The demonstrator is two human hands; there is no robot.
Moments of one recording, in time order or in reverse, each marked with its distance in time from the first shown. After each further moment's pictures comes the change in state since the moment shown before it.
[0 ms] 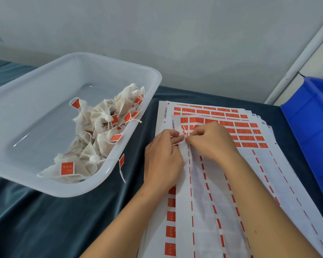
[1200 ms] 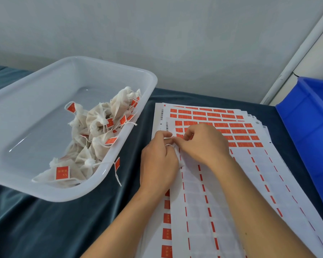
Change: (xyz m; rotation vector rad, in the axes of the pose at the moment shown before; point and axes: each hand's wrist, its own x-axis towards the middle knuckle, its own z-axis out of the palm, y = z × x) left_hand -0.004 0.000 -0.002 -0.036 0.043 -0.015; right_hand -0.006 -0.012 0.003 -0.169 0.070 -0.049
